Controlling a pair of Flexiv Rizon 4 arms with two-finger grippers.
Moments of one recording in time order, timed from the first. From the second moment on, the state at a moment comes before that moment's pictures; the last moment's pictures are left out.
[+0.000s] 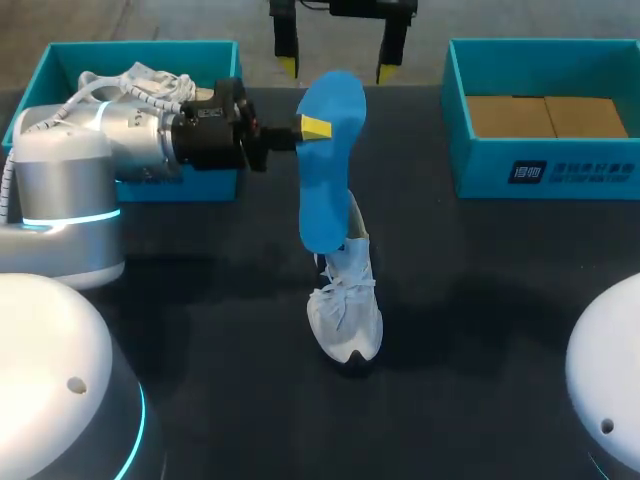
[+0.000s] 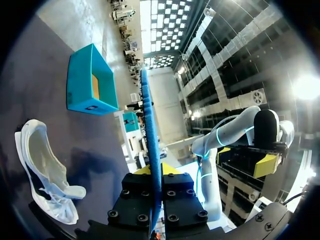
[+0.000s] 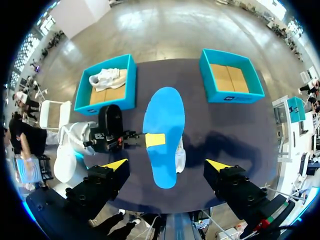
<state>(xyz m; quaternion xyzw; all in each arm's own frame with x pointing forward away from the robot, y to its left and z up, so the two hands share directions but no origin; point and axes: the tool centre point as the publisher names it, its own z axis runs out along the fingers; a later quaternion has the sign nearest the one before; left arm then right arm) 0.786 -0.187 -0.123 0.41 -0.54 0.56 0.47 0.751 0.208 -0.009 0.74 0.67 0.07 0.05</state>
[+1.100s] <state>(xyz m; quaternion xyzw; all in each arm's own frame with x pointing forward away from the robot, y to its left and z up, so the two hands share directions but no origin) 0.786 -0.188 -0.123 0.41 -0.54 0.56 0.47 0.742 0.190 -0.003 0.76 0.63 0.14 0.04</state>
